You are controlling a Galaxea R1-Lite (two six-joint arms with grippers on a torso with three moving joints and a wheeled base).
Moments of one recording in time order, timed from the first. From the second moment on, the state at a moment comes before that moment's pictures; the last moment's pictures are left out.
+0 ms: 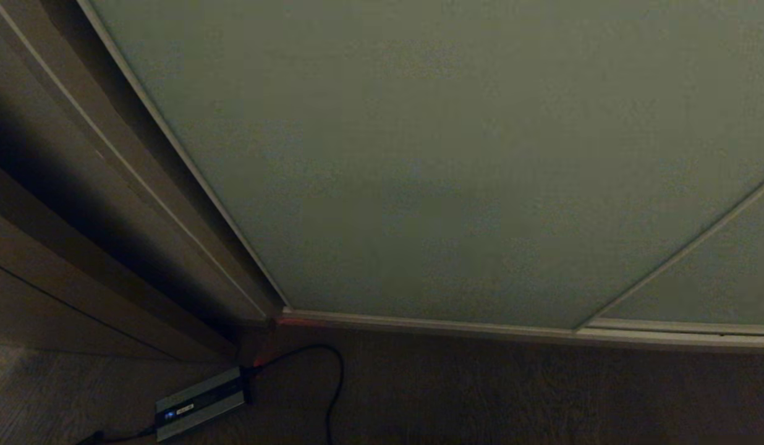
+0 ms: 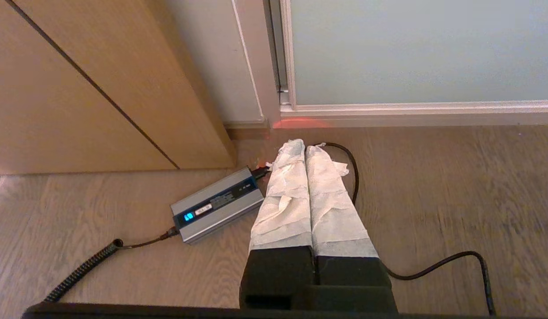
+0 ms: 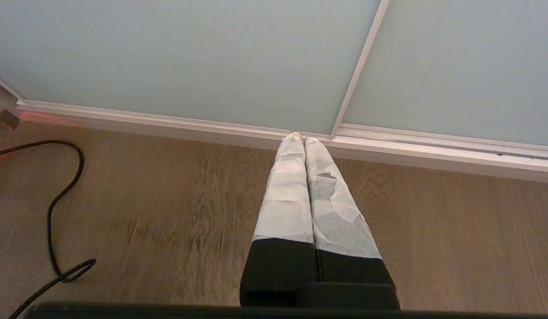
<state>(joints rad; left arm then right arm) 0.00 0.00 -0.01 0.02 -0.04 0.11 -0.01 0.00 0.00 0.01 0.01 0.01</state>
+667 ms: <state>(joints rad) 0.00 0.00 -0.01 0.02 -0.04 0.11 -0.01 0.00 0.00 0.01 0.01 0.01</state>
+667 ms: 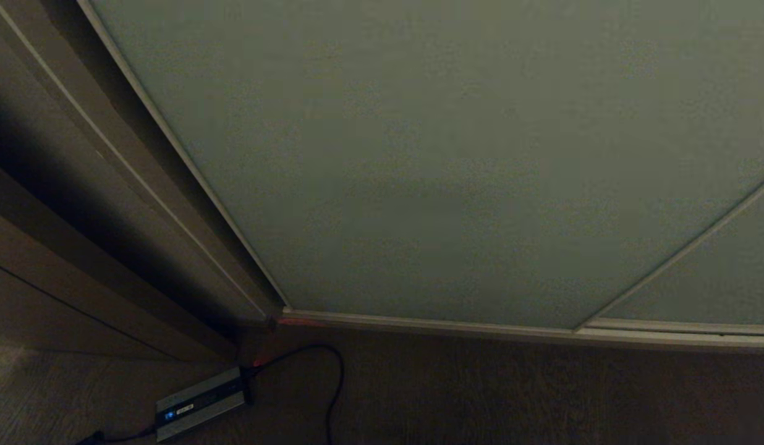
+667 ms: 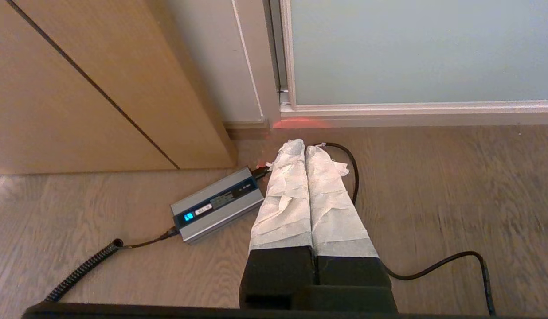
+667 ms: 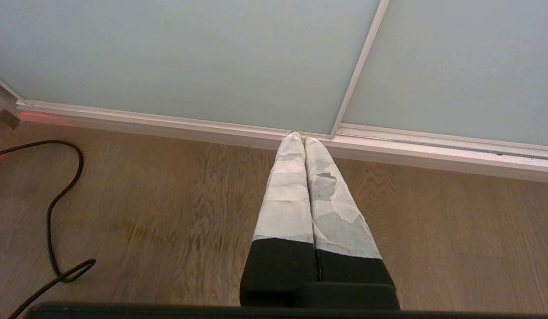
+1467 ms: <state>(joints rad) 0.00 0.00 -0.01 0.02 -0.04 0.11 -0.01 0.00 0.00 0.01 0.01 0.01</state>
